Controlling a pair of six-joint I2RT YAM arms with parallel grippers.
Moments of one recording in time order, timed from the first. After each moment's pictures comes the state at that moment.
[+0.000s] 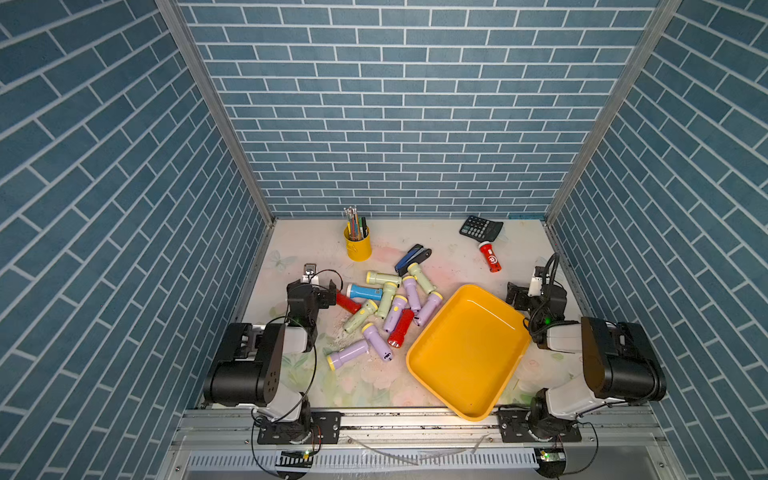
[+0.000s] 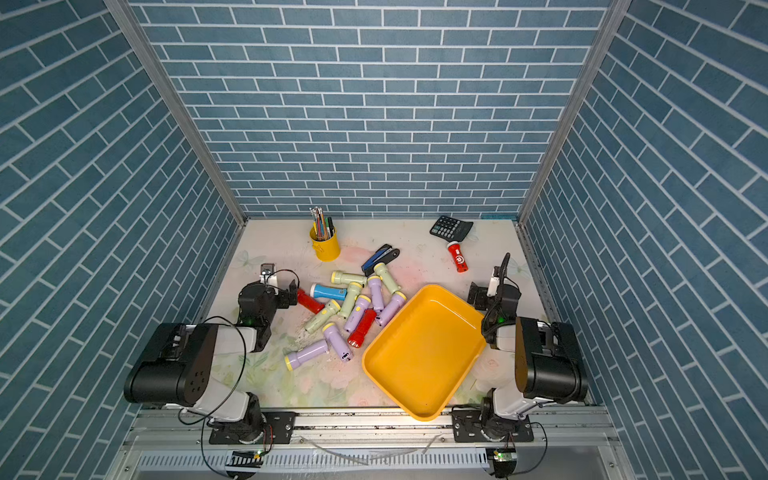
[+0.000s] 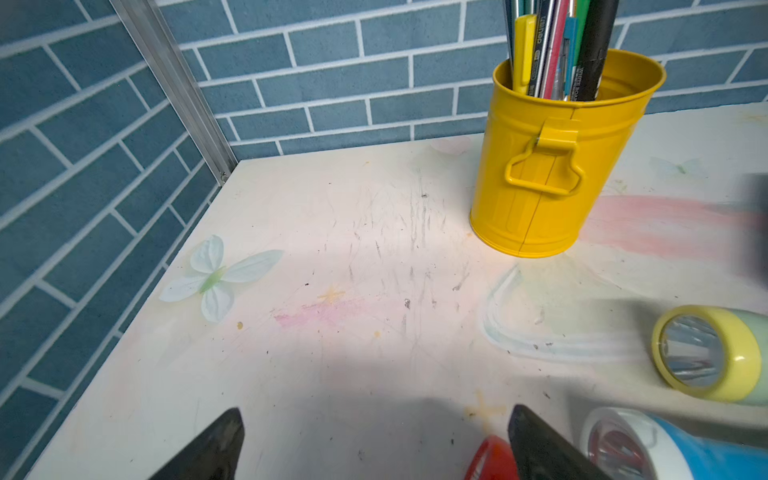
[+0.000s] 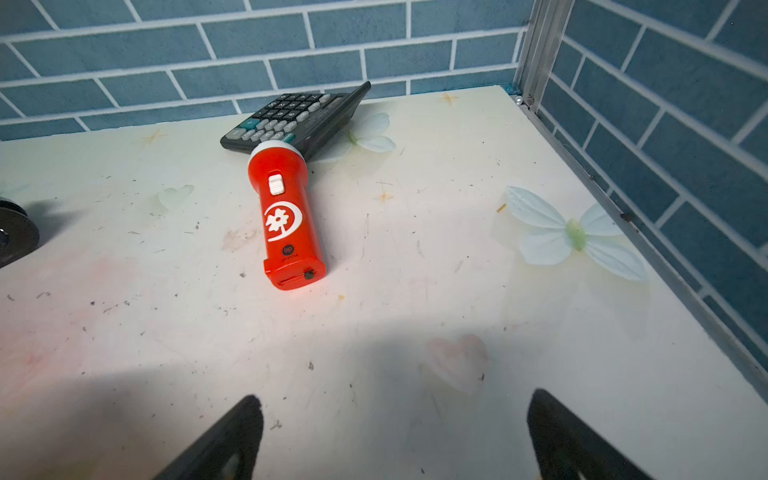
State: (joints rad) left arm -0.03 1.53 0.37 0.79 -0.11 0.08; right arm -0.08 1.54 0.37 0.75 -0.08 0.02
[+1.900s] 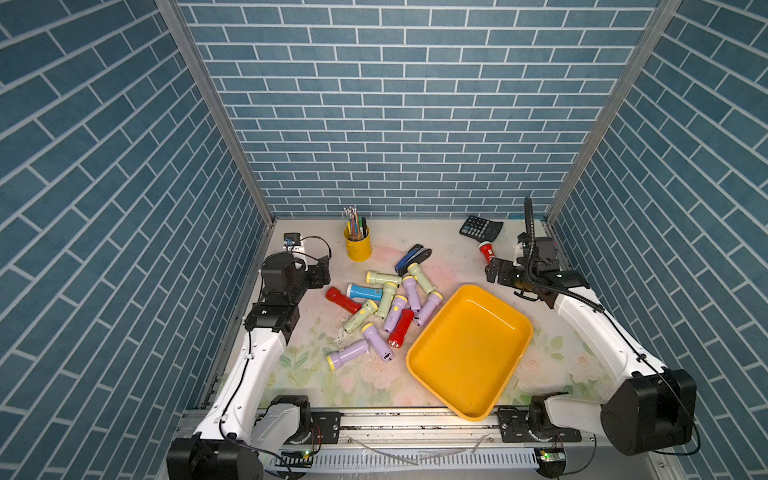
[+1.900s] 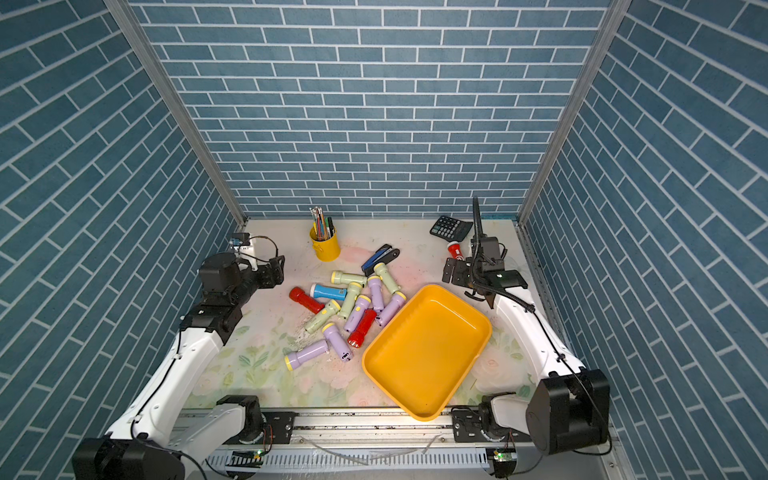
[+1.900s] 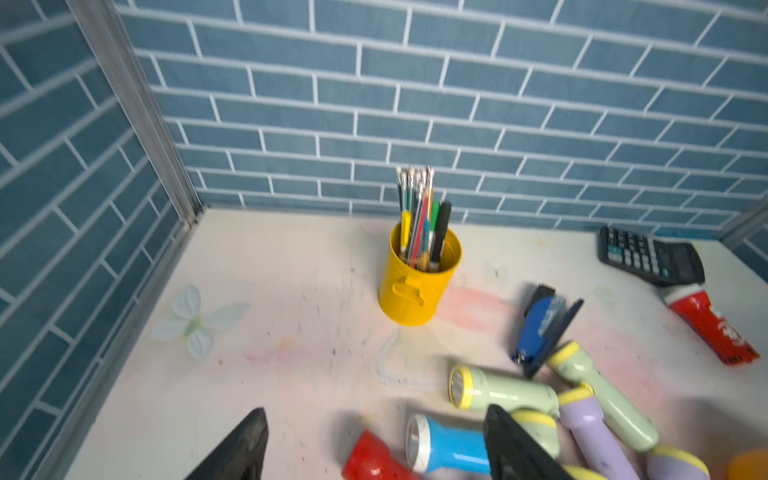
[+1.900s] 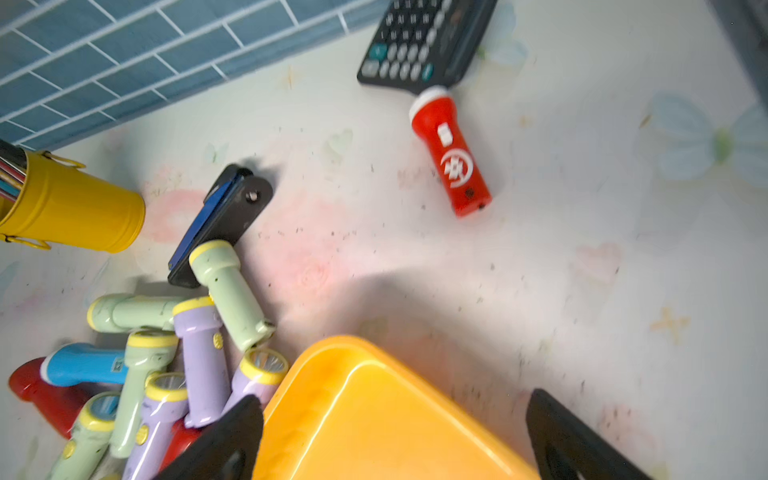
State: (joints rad) left arm -0.07 1.03 0.83 -0.26 0.06 -0.12; right arm 0.26 1.27 1.05 -0.65 -0.05 0.42
